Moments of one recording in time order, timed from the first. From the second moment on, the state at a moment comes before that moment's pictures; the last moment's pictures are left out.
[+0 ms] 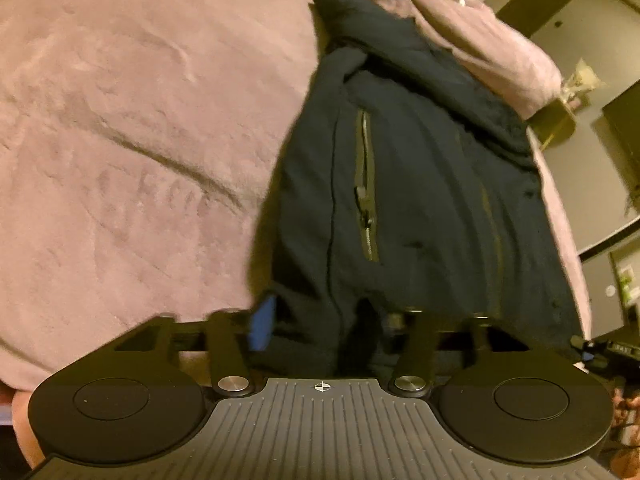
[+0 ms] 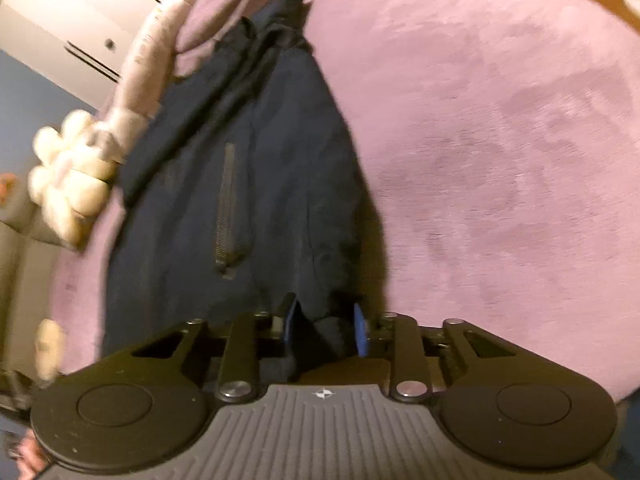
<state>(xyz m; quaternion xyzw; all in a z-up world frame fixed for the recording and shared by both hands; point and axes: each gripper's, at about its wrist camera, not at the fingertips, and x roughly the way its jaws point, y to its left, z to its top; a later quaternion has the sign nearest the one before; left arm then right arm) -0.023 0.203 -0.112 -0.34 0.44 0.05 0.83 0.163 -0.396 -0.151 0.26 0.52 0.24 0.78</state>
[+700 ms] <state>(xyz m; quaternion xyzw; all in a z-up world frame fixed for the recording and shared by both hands) -0.012 0.217 -0.109 -0.41 0.43 0.00 0.80 0.184 -0.368 -0.144 0.23 0.52 0.26 0.78</state>
